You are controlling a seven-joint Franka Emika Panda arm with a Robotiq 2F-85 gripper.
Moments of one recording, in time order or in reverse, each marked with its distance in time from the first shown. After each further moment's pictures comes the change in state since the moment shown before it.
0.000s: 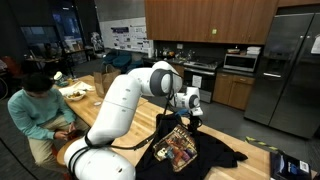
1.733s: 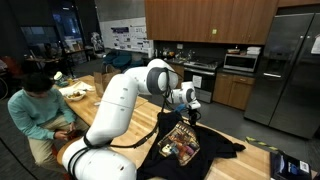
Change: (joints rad) arm 0.071 -0.002 -0.025 0.050 -0.110 0.025 0.007
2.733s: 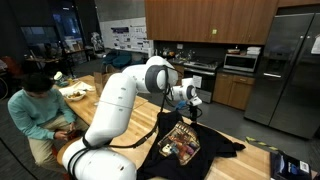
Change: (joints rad) arm 0.000 -0.039 0.000 0.000 0.000 -0.003 -0.085
